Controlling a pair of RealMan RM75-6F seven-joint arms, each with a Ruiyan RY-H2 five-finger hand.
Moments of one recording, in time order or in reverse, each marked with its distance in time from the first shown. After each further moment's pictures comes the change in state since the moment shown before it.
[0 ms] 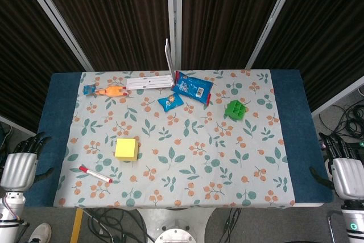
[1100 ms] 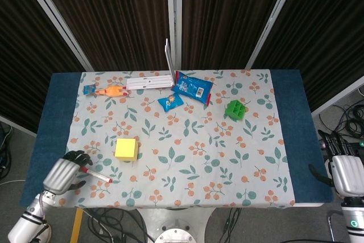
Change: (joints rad) left arm -0.125 -0.151 0.134 0.236 0.220 -0.165 -0.132; right arm 0.016 0.009 0.009 0.005 -0.005 -0.015 0.035
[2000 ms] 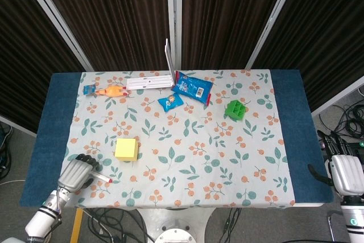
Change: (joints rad) left arm -0.050 -0.076 -0.007 -0.002 -0.119 -0.163 0.181; right arm 0.008 -0.017 -0.003 0.042 0.012 -0.022 0.052
